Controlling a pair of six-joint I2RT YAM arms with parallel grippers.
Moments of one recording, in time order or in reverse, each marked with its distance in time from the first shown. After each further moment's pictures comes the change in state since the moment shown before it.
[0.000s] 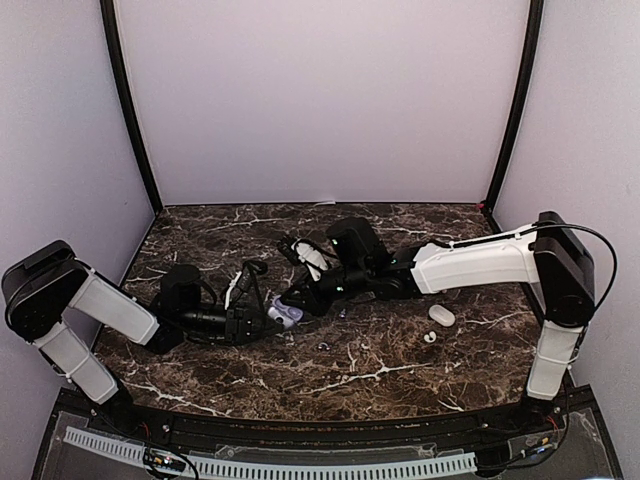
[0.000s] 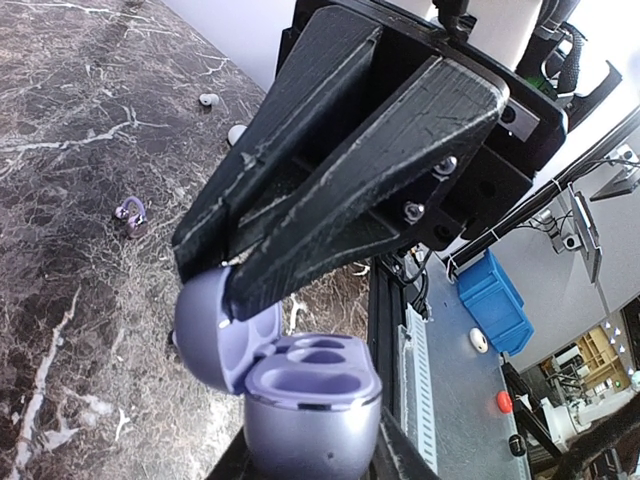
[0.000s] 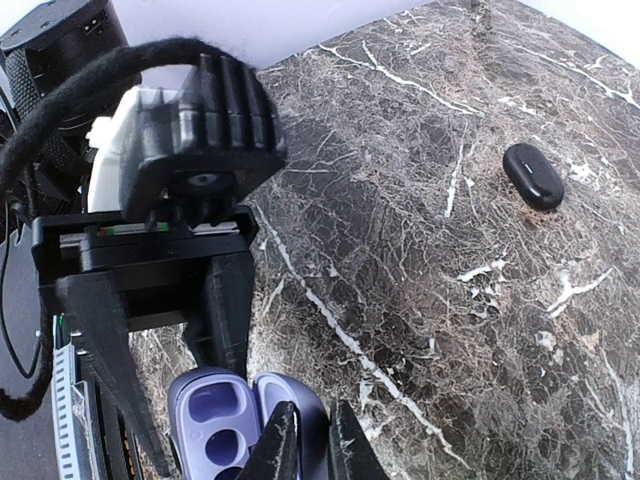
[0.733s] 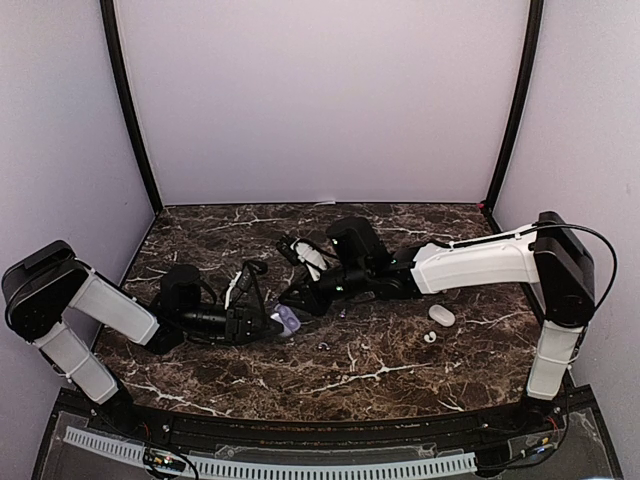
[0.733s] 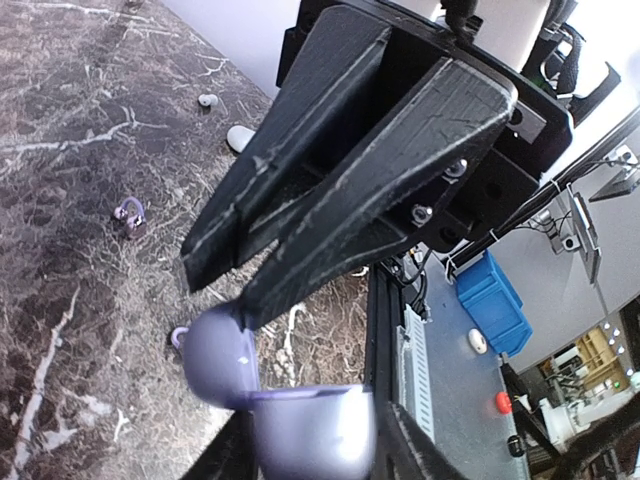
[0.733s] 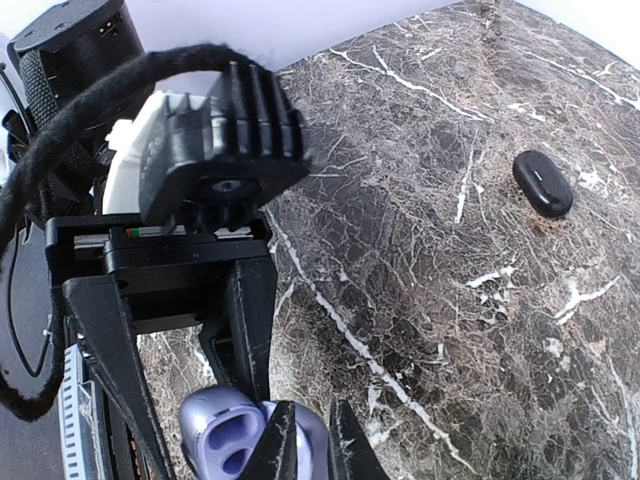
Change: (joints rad) left arm 0.000 0.001 -0.001 0.007 0.000 -0.007; right arm 0.001 0.000 0.000 0.011 -0.020 0.000
